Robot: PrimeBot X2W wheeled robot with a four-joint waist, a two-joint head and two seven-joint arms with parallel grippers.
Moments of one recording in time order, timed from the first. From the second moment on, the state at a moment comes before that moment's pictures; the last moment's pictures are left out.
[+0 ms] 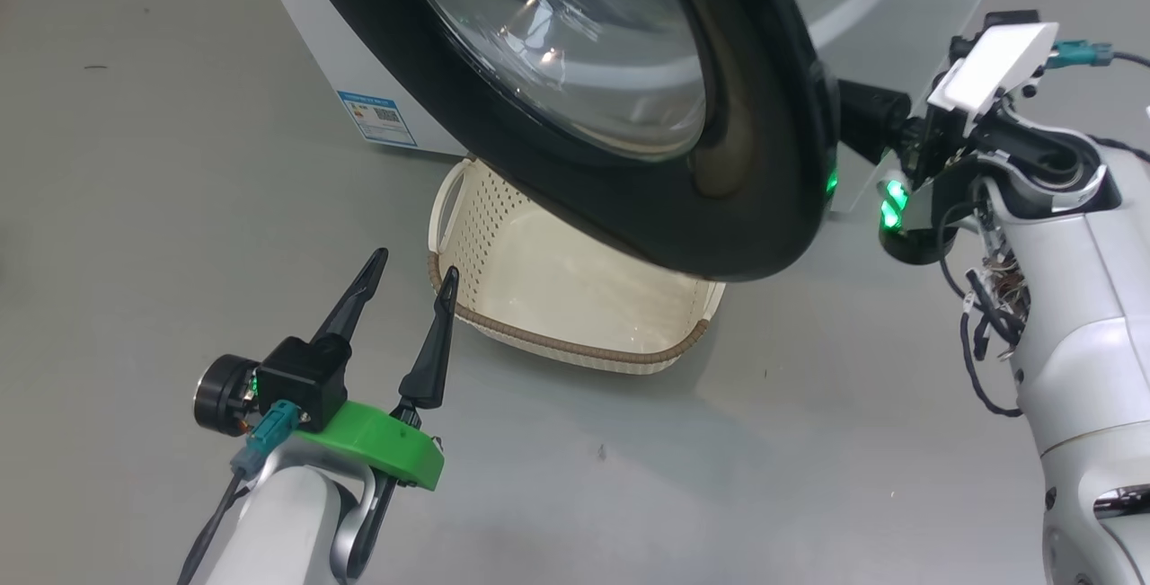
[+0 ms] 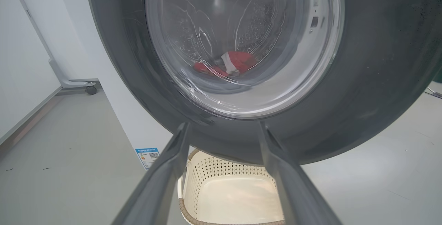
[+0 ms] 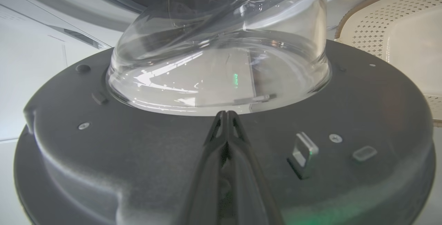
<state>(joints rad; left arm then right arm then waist) -0.27 0.03 -0.31 0.28 -0.29 -0.09 -0.25 -0.85 -0.13 0.11 0.72 1.60 0.08 0.87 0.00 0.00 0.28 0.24</state>
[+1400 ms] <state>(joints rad) -0.14 0.03 -0.28 0.29 -0.28 -0.07 -0.25 -0.56 -0.07 0.37 0.51 1.80 0.12 0.98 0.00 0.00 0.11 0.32</state>
